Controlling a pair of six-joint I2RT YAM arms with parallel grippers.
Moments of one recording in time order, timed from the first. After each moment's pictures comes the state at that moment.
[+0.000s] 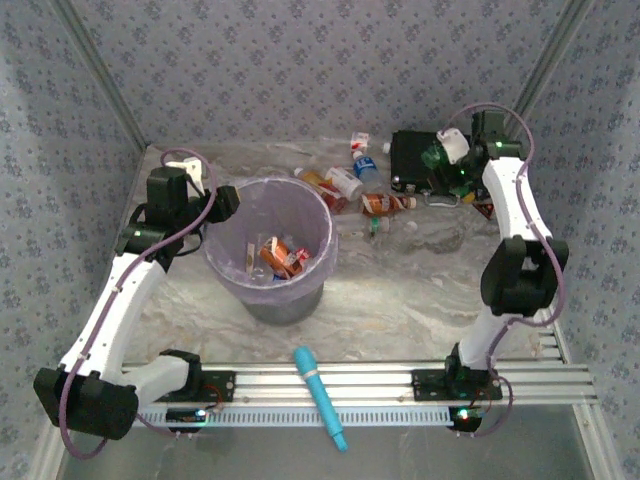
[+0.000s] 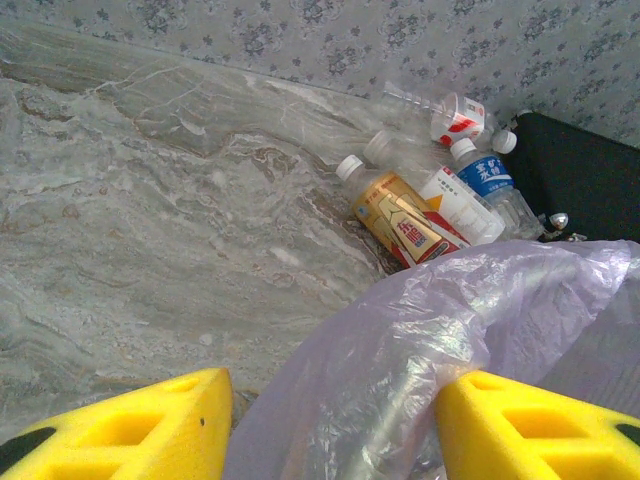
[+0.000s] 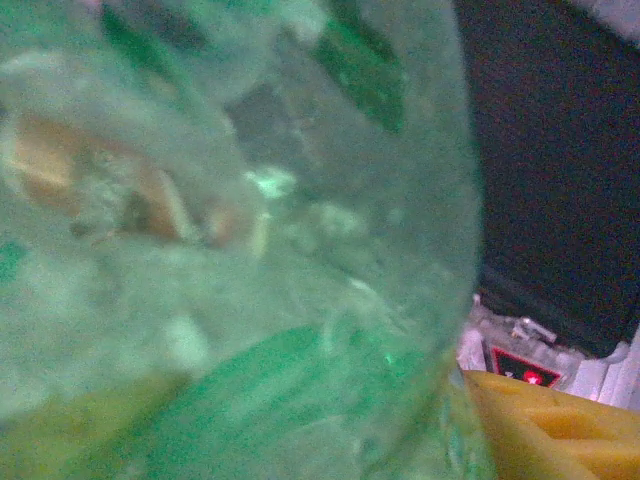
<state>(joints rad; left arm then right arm) -0.22 1.09 1.11 -0.56 0.12 -0.39 -0.04 1.75 1.71 -0.92 -0.16 -0.50</state>
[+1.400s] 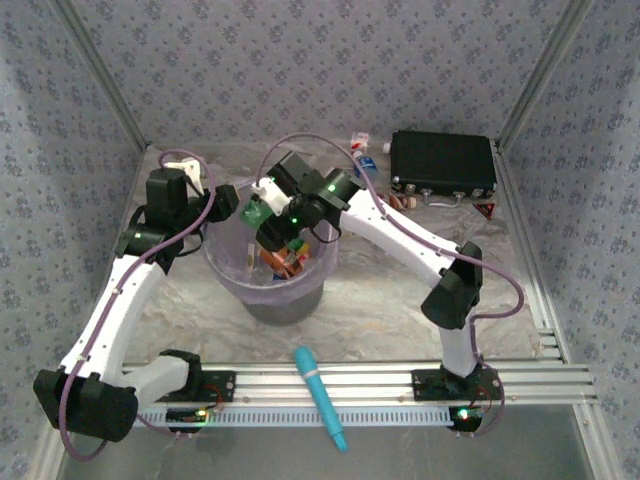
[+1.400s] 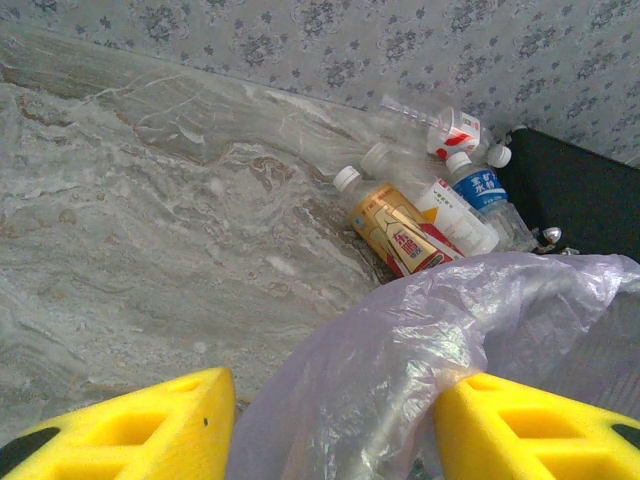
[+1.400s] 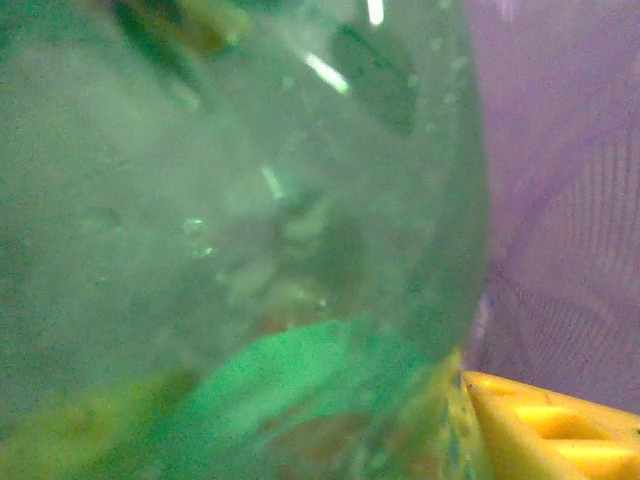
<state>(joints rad) -0.22 1.08 1.10 -0.53 0.12 -0.41 0.91 1.94 2.03 -1.05 -0.17 0.01</state>
